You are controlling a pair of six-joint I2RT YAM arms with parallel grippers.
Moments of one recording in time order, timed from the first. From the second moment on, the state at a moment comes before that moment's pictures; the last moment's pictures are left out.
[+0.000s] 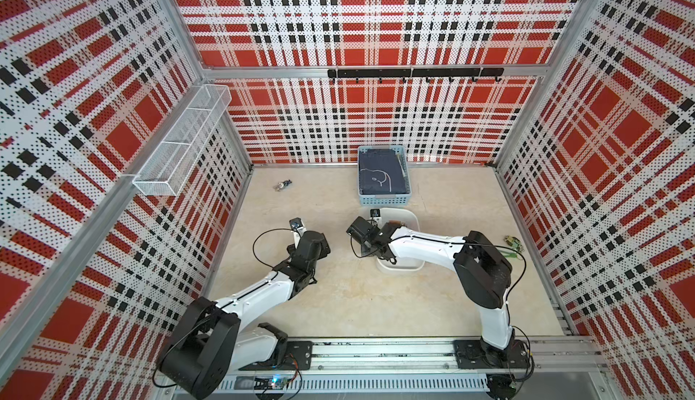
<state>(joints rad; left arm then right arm) -0.45 1.22 0.45 0.09 -0.47 -0.62 0.94 2.00 1.45 -0.65 0.44 0.82</state>
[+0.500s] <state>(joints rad) -0.47 1.19 0.56 0.04 -0.48 -0.62 0.94 1.90 1.45 -0.61 0.40 0.72</state>
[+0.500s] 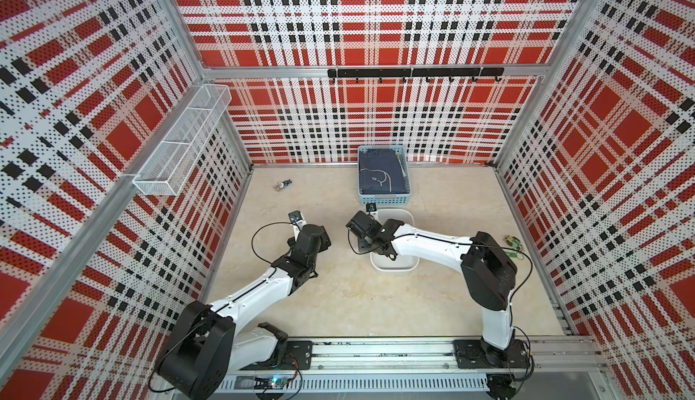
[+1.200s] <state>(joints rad) -0.77 1.52 0.94 0.00 -0.33 -0.65 0.65 1.78 1.30 -0.60 0.11 0.22</state>
